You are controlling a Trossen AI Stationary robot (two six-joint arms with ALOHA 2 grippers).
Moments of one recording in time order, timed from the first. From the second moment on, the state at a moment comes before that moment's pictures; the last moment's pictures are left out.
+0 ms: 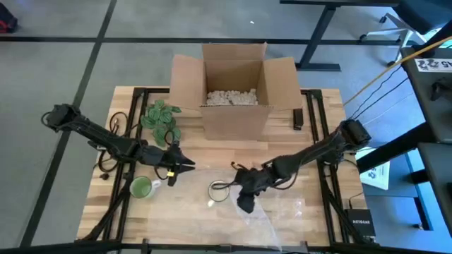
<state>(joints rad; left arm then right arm) -0.34 1.01 0.36 0.24 -0.29 -0.42 0.41 1.78 1.27 -0.46 -0.09 0.89</state>
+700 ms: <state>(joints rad) -0.53 1.01 0.36 0.22 -0.29 -0.51 0.48 2.11 1.66 -0.80 0.02 1.07</state>
